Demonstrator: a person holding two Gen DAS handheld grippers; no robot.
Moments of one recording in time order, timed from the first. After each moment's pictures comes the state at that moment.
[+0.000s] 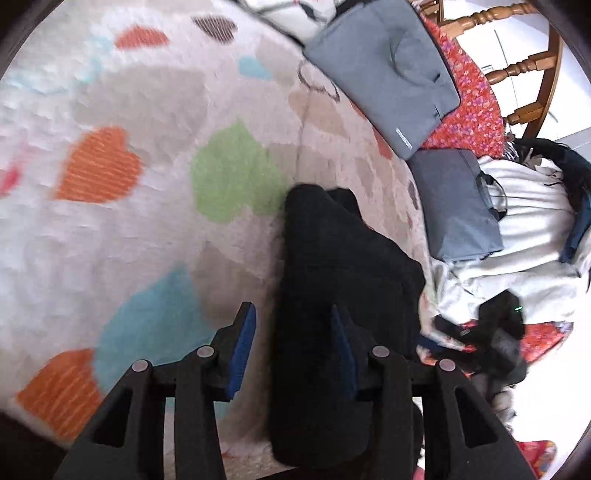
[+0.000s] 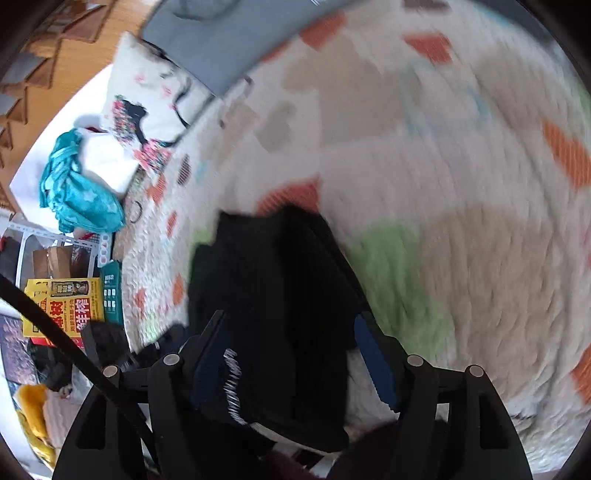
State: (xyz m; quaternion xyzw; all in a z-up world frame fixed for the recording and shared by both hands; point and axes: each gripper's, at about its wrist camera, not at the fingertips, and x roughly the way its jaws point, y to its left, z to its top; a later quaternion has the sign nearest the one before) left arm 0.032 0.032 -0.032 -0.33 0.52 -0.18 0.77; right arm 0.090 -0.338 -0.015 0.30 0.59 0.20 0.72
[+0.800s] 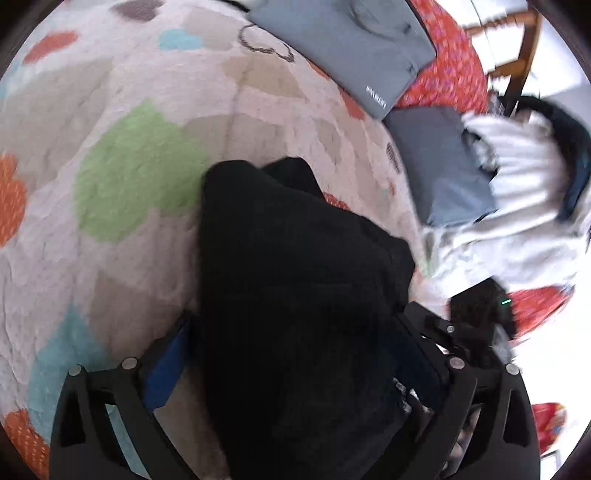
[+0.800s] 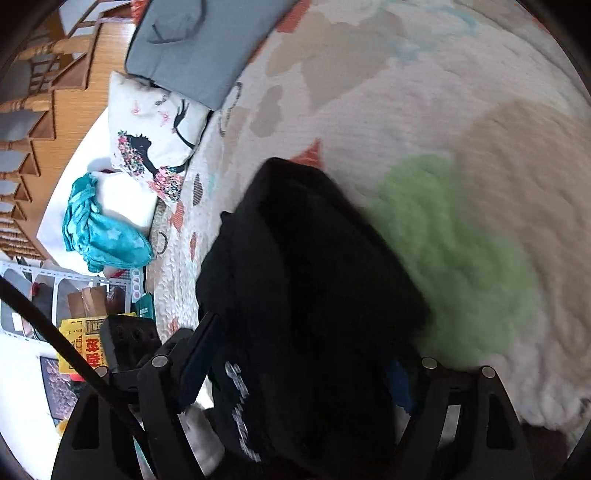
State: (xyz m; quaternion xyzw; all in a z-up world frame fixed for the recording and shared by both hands) left arm 0.061 -0.031 -0.032 -0.26 0.54 -0.23 0.77; right arm 0.077 -0.313 -0.047 0.39 0.53 0.22 0.72
